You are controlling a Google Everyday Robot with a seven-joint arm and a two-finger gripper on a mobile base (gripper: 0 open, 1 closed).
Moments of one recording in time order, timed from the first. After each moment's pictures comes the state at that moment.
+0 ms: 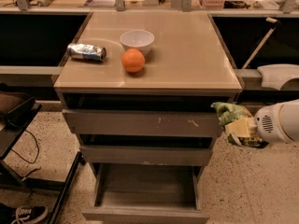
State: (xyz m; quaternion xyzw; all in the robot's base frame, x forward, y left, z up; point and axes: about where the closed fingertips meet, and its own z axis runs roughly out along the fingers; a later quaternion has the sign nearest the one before) arm 0.459 -0.246 0.794 -0.08 0.95 0.14 0.27
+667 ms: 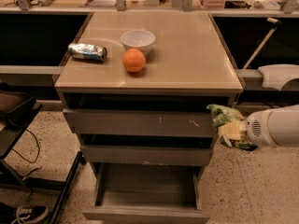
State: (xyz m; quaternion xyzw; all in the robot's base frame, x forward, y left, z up) arm 0.470 -0.236 0.769 -0.06 0.94 0.15 0.28
